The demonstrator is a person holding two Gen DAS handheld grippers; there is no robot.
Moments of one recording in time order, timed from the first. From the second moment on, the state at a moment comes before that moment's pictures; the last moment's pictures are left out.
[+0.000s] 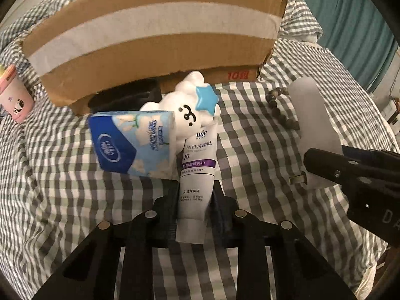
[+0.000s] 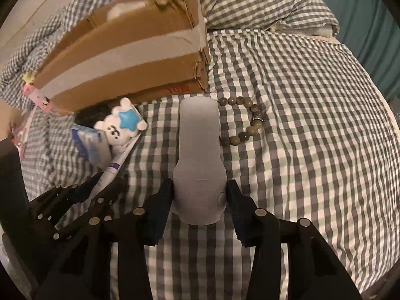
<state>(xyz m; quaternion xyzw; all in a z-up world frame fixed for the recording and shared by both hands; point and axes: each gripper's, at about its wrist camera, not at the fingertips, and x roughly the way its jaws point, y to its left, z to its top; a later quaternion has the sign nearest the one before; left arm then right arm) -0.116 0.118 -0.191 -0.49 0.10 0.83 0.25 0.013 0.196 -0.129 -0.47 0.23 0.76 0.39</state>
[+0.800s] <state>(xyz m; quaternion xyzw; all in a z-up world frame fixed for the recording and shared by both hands) -0.089 0.061 -0.067 -0.41 0.05 0.88 0.25 0.011 0.111 -0.025 -0.40 0.17 0.81 0.40</state>
